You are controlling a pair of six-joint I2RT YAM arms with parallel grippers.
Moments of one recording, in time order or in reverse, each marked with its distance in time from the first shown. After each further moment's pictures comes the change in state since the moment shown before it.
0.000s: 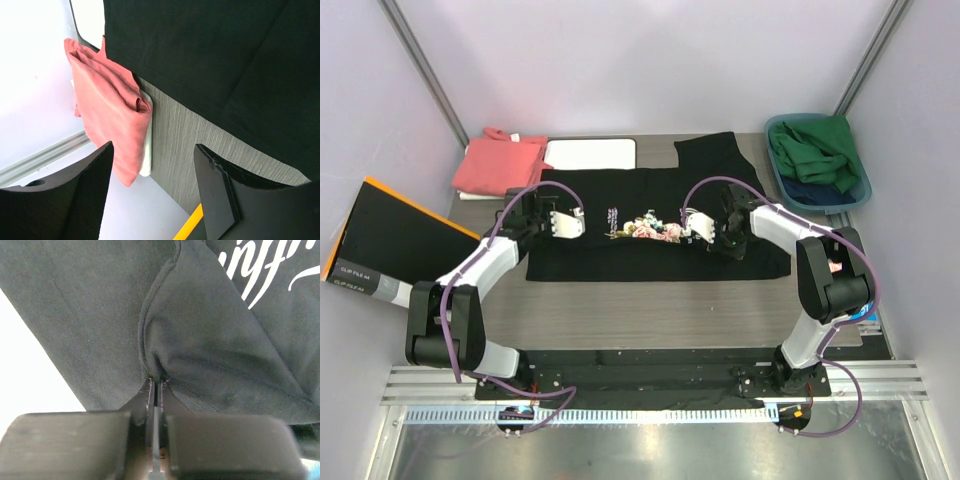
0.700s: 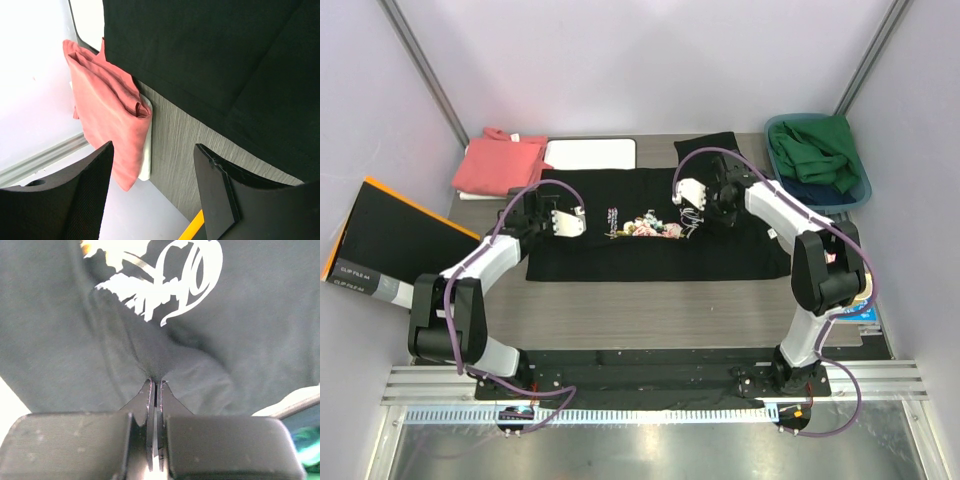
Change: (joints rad) left arm 0.000 0.038 0.001 0.045 0.001 -0.008; right arm 0.026 0.046 0.271 -0.050 0.030 0.010
